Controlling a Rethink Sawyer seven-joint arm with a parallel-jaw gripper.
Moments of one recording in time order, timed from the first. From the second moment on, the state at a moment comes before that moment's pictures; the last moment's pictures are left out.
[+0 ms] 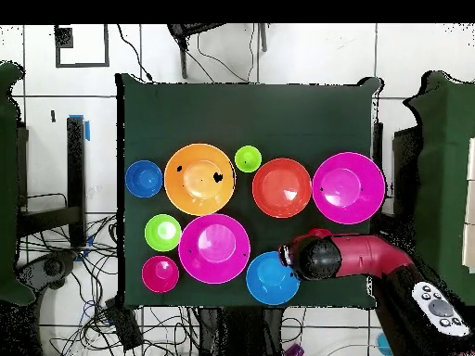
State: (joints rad) arm -0.86 -0.63 0.38 1.92 -0.73 0.61 1.59
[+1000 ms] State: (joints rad) arm -0.54 -0.68 0.20 1.91 -0.75 0.46 1.63
